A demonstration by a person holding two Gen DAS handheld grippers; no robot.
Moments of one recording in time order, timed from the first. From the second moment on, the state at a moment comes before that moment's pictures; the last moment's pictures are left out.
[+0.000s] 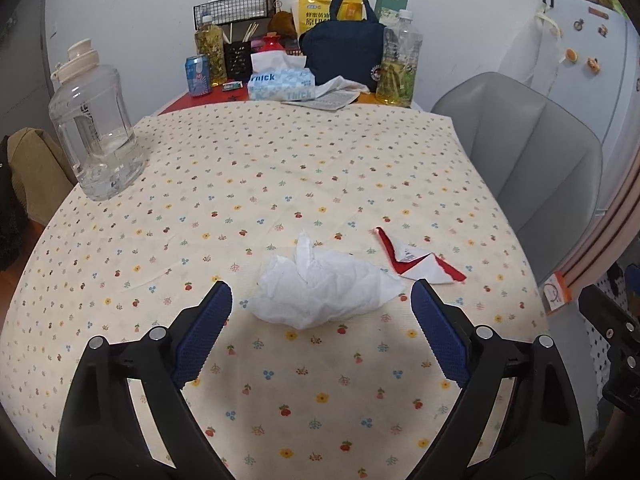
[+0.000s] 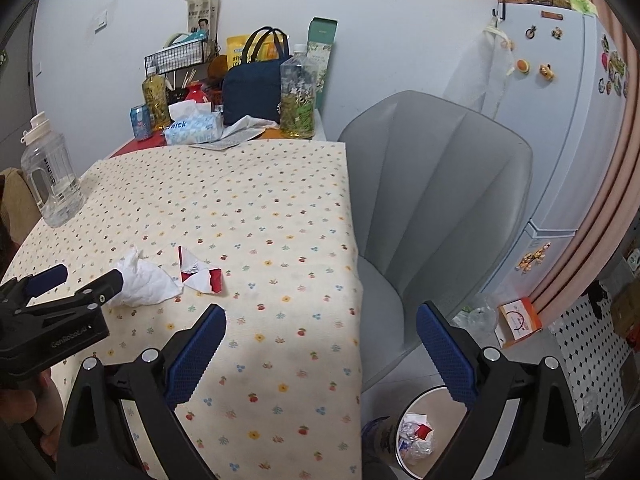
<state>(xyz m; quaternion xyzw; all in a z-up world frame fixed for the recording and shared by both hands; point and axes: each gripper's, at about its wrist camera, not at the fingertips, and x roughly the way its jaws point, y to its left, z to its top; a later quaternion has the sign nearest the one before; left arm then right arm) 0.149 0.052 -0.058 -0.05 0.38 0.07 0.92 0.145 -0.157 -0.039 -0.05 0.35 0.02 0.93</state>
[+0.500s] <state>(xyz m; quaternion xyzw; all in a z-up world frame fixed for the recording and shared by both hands) 0.187 0.056 -0.104 -0.06 0.44 0.07 0.89 0.173 -0.158 -0.060 -0.03 0.38 0.02 0.93</state>
